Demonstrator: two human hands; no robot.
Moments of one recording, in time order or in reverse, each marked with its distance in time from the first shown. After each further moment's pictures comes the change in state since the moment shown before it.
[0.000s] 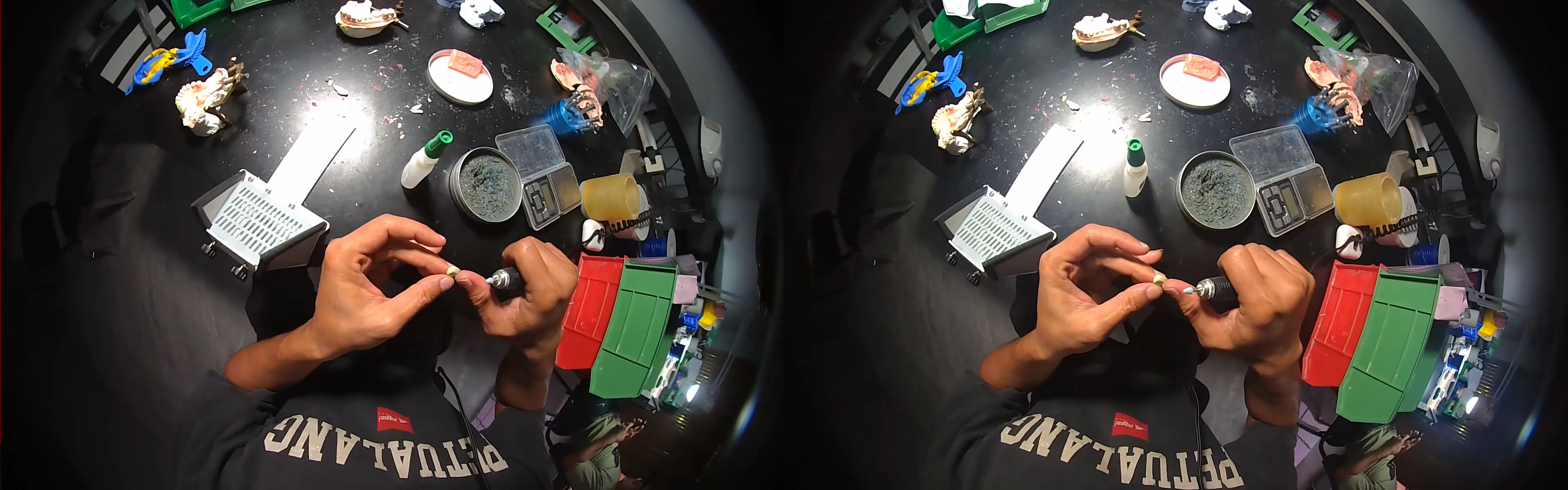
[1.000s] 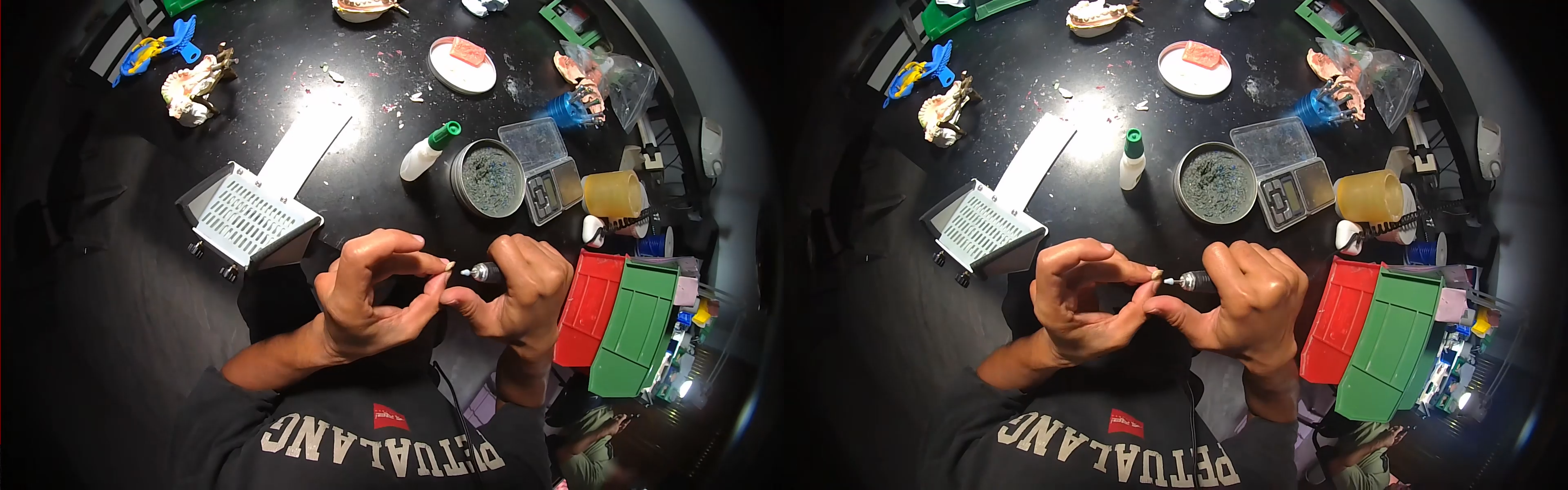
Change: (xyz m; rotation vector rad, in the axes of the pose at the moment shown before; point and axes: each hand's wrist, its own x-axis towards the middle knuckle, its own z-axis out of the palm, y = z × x) left_hand -0.006 -0.030 0.011 0.340 0.181 0.542; right_hand -0.003 -0.001 0.006 -0.144 -0.134 -0.036
